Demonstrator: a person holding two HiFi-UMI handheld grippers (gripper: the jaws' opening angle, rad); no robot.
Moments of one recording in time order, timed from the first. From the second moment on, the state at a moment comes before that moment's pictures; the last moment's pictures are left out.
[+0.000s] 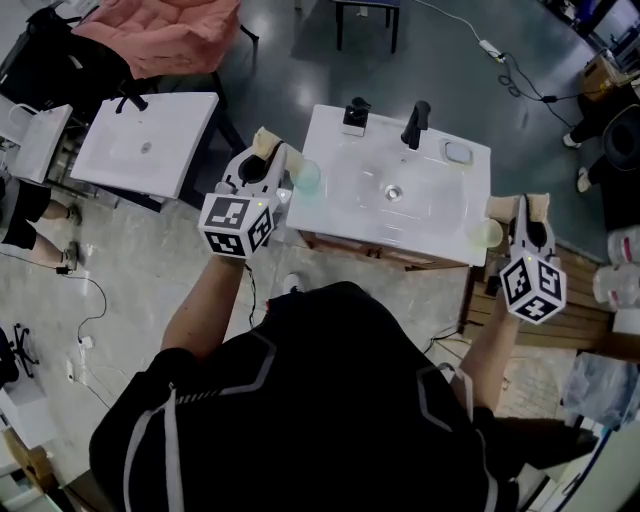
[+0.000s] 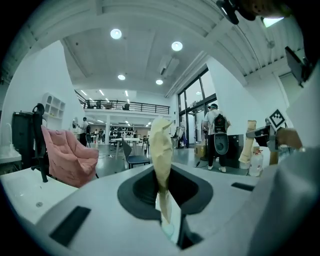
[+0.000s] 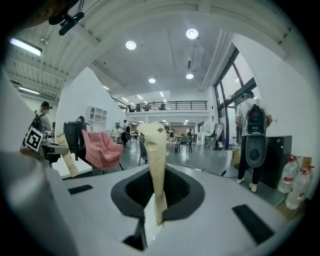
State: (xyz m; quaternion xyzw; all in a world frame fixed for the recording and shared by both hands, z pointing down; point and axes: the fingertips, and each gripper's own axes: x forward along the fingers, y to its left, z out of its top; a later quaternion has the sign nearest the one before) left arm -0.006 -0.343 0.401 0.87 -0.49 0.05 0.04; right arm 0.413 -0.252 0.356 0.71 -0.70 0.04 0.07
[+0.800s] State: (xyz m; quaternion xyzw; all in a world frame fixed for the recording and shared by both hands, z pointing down) left arm -0.042 -0.331 0.316 0.84 -0.54 0.02 0.01; right arm 0.387 -0.269 0.333 0.67 -0.74 0.04 0.07
